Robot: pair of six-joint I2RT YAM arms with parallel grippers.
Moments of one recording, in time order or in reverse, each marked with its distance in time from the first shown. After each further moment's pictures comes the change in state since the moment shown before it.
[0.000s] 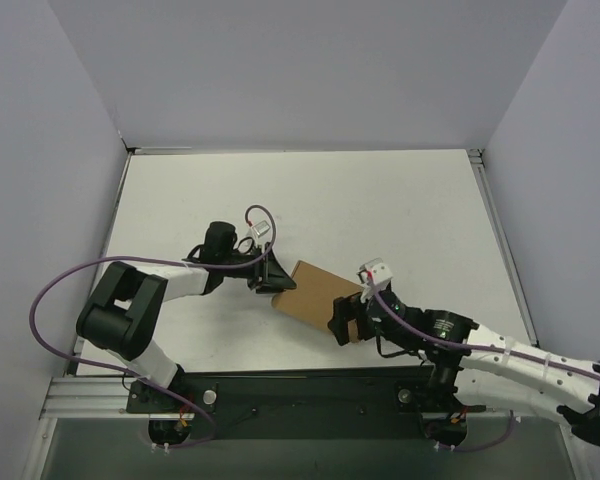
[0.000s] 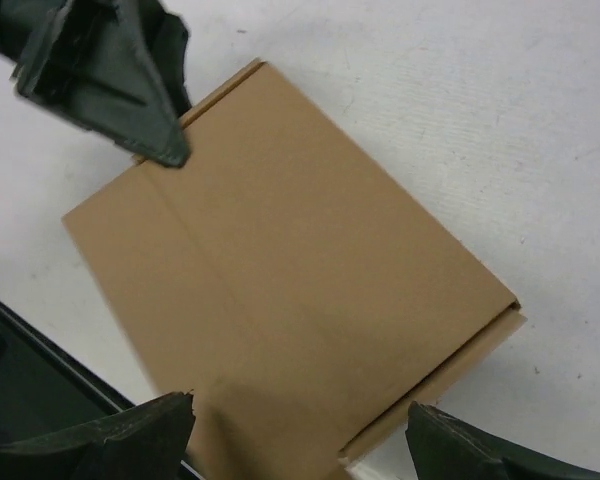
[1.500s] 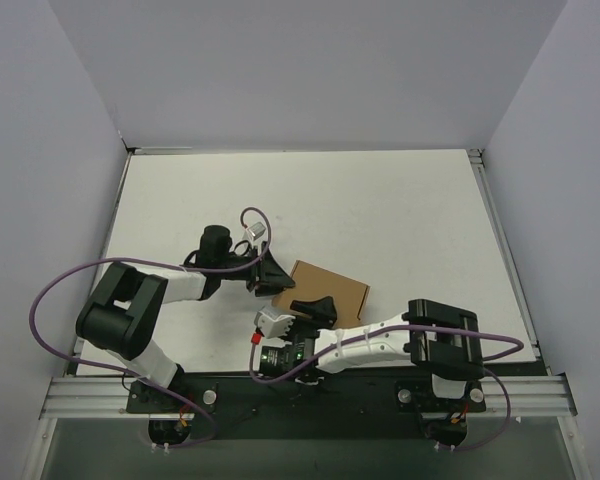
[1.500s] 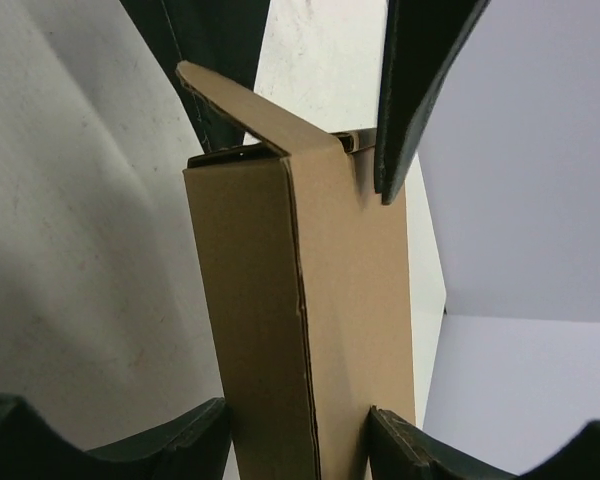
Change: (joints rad) left arm 0.024 0.001 -0.065 0.164 0.027 -0.144; right arm 0.472 1.020 0.483 -0.237 0.980 -0.397
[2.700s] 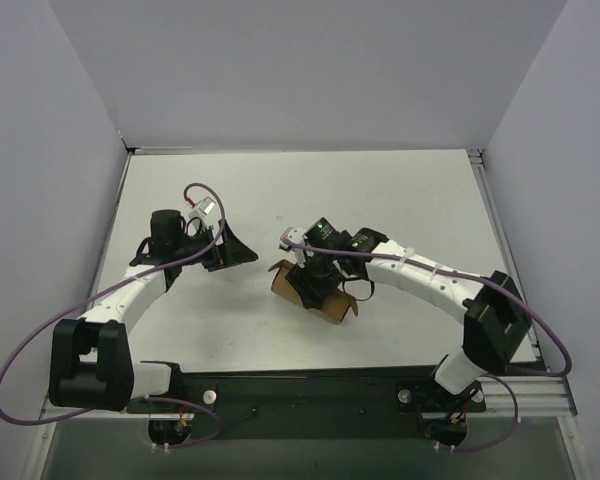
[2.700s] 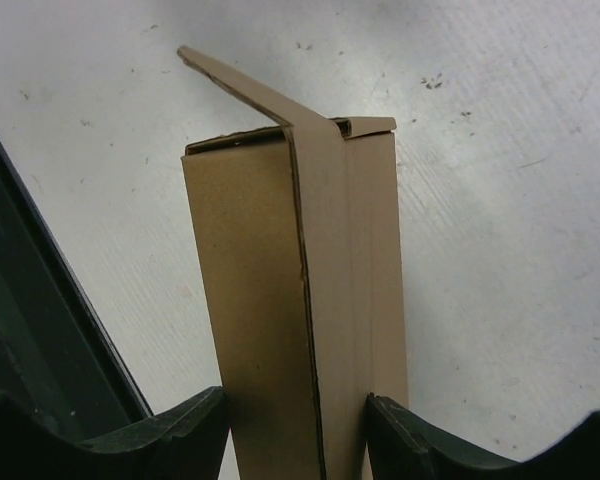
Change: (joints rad) left arm 0.281 -0.325 0.104 -0.527 -0.194 0.432; right arm -0.617 -0.226 0.167 -0.028 -1.400 -0.284
